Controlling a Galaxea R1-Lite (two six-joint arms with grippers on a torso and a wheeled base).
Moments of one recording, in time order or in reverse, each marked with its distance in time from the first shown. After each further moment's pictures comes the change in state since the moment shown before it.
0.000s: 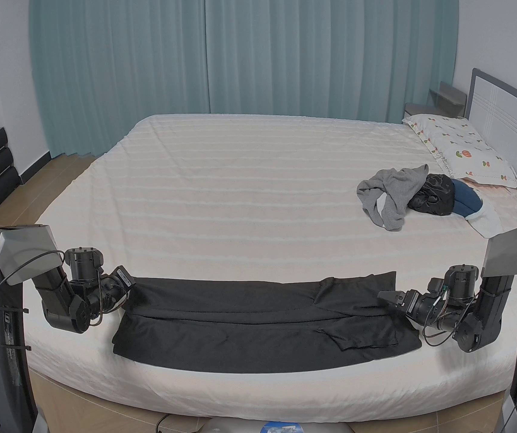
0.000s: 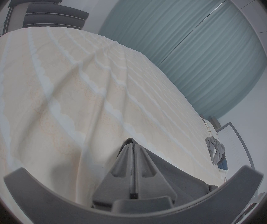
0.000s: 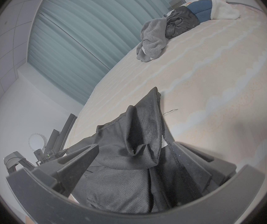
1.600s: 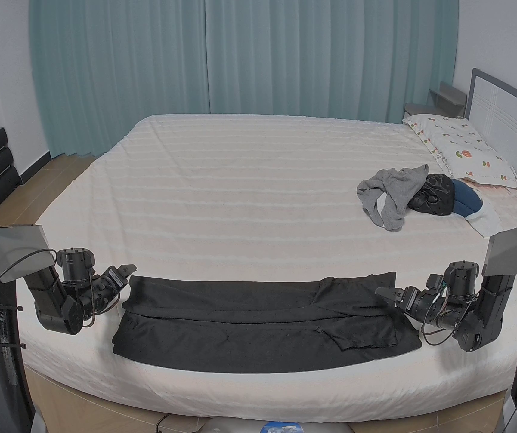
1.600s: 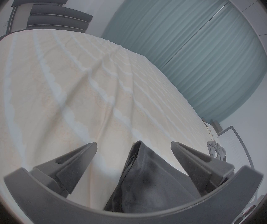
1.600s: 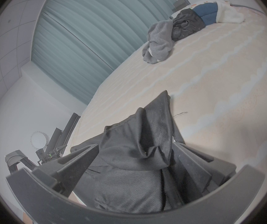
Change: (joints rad) left arm 0.031 -0.024 0.044 -0.023 0.000 -0.002; right arm 0.024 -0.034 0.011 -0.008 0.000 0.001
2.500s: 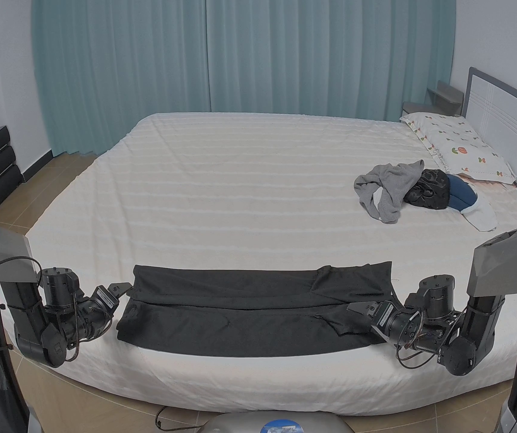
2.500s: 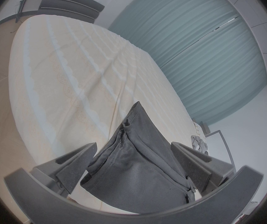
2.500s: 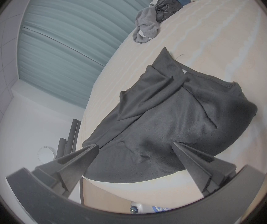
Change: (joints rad) left arm -0.024 -0.164 0.410 -0.230 -0.064 -0.146; right arm 0.280 -0.105 0.124 0.030 -0.237 0.351
